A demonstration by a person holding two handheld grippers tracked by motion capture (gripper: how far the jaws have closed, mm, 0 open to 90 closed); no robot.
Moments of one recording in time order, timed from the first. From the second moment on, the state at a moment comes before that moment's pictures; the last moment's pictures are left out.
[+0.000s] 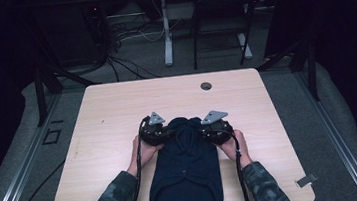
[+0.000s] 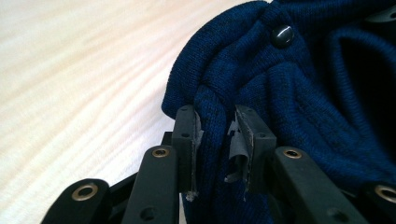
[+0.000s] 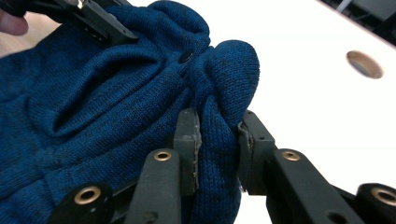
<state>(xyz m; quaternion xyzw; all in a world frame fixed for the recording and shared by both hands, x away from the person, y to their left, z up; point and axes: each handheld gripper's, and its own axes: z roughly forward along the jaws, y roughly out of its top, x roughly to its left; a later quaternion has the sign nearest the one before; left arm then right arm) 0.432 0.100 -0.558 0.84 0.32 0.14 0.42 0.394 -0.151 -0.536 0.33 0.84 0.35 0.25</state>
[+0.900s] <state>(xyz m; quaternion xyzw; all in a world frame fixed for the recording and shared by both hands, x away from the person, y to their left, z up) 0.409 0.104 -0.514 0.83 0.27 0.18 0.45 0.369 -0.161 -0.513 0.29 0.82 0.38 0.31</state>
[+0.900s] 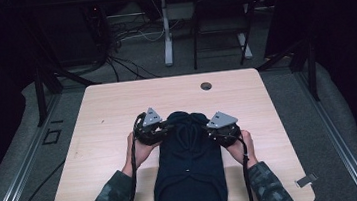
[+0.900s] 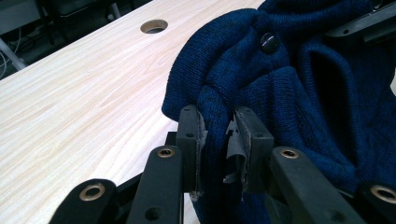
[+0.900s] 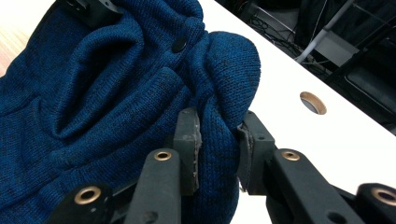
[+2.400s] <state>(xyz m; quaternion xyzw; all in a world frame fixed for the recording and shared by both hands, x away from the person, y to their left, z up) 0.384 0.117 -0.470 0.81 0.18 0.24 0.50 0.349 -0.161 -0.484 0.25 0.76 0.45 0.40</state>
